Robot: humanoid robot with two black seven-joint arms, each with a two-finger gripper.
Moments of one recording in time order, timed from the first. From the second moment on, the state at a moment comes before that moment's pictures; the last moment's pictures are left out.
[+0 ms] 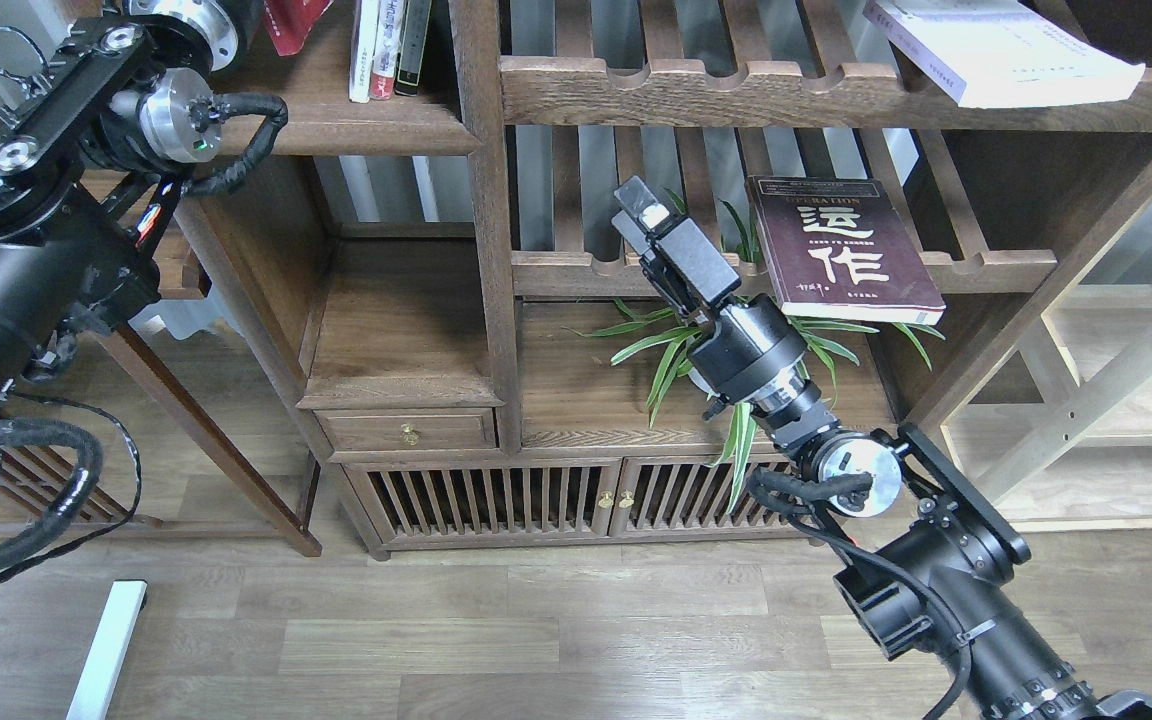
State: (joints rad) left arm -1.15 0.16 -0.96 -0.75 0.63 0.29 0.07; right arm 0.34 -0.03 1.13 1.22 0.03 0.58 -0.09
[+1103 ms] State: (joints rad) left arm -1.19 0.16 -0.82 -0.78 0.63 0.35 0.12; right arm 0.33 -0.03 1.15 1.23 0.03 0.58 -0.09
